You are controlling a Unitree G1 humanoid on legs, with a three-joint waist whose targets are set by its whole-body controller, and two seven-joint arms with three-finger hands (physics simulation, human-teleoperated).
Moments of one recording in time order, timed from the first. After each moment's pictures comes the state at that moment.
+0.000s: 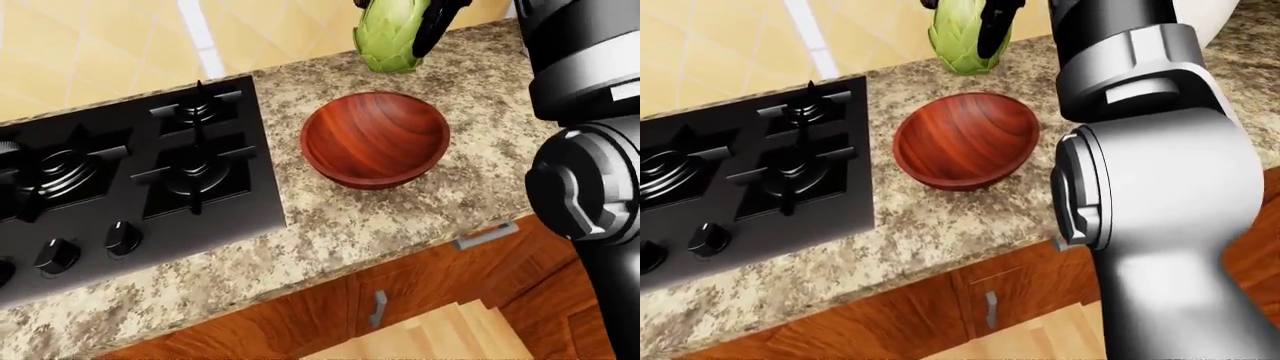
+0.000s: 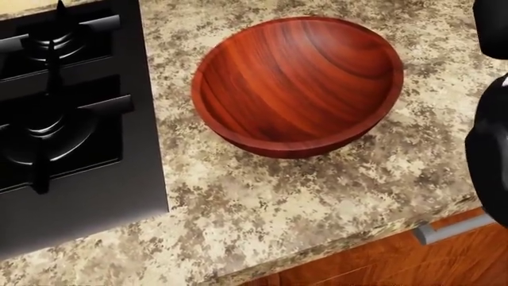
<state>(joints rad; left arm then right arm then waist) -0.30 0.80 0.84 -0.58 -0.61 0.69 0.05 -1.86 -0.39 -0.01 1.24 -0.80 -0.24 0.76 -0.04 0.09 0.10</state>
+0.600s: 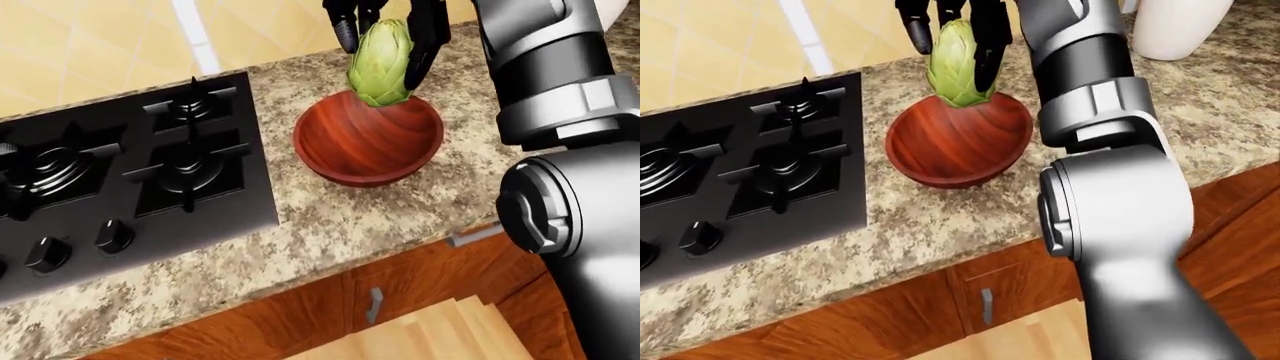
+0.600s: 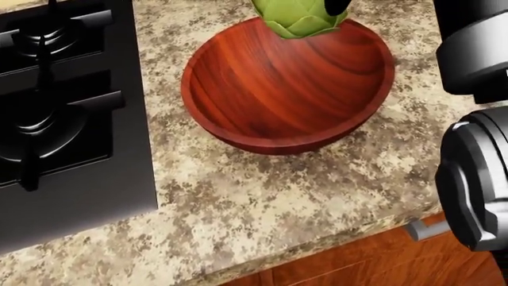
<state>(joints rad) -0.29 0.80 0.84 -0.58 -0.61 0.69 0.04 -1.71 -0.34 0.00 1.06 -0.80 -0.29 0.87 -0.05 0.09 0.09</state>
